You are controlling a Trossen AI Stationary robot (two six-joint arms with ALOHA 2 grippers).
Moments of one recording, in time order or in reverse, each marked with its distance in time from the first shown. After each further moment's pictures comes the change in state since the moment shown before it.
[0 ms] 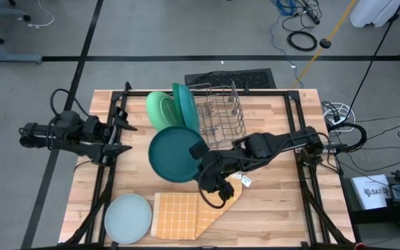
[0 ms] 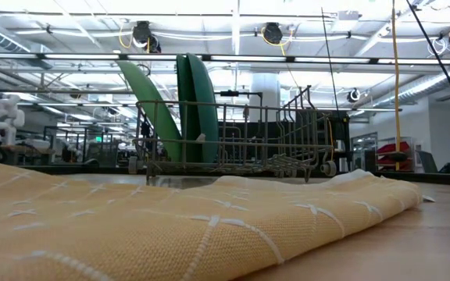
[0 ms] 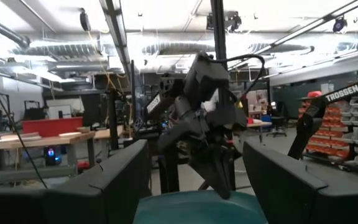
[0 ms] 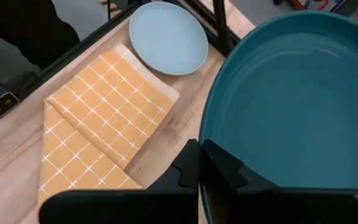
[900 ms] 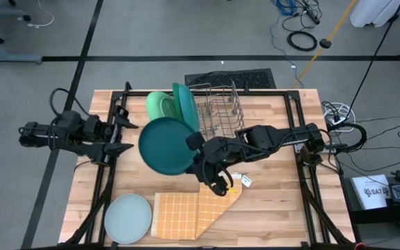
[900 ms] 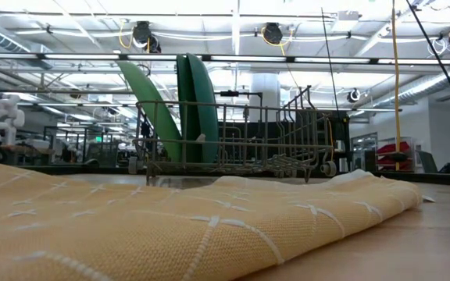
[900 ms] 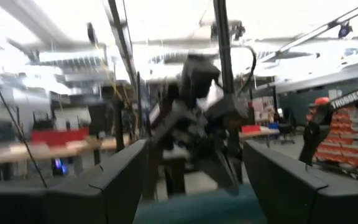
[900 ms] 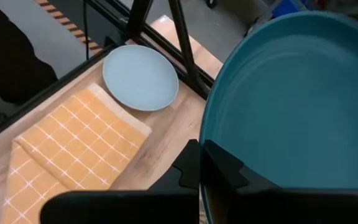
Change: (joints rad) left arm 0.000 0.034 -0.001 0.082 -0.019 0.023; right arm -0.037 -0.024 0.000 0.156 -0.028 -0.045
